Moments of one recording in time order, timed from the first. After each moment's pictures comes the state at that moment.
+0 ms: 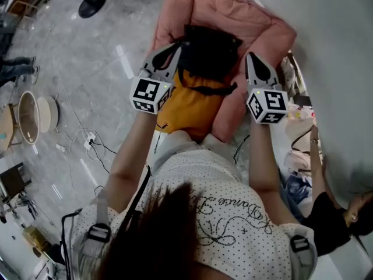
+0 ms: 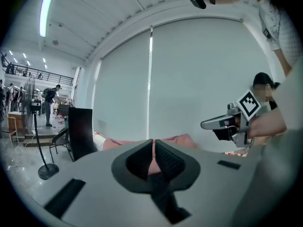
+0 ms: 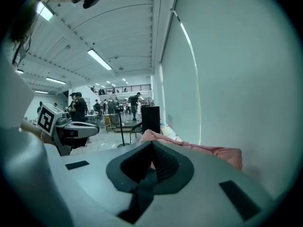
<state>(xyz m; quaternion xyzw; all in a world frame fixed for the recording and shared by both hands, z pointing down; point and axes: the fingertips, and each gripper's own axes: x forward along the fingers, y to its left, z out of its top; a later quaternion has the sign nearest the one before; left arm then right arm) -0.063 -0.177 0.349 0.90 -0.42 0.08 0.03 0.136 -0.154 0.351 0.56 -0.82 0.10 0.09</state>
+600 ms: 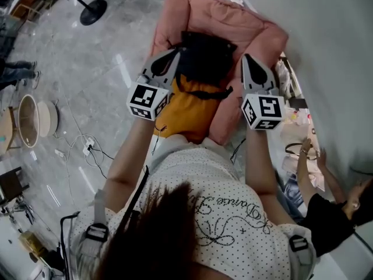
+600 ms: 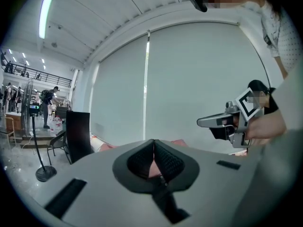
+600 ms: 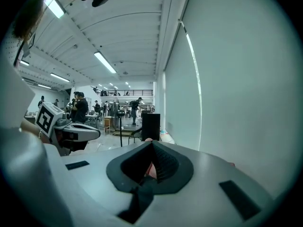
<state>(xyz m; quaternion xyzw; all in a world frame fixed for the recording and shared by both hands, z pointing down) -0.054 -0.151 0.311 0.91 -0.41 0.06 0.02 0.127 -0.132 0.297 0.56 -0.82 0.04 0.08</state>
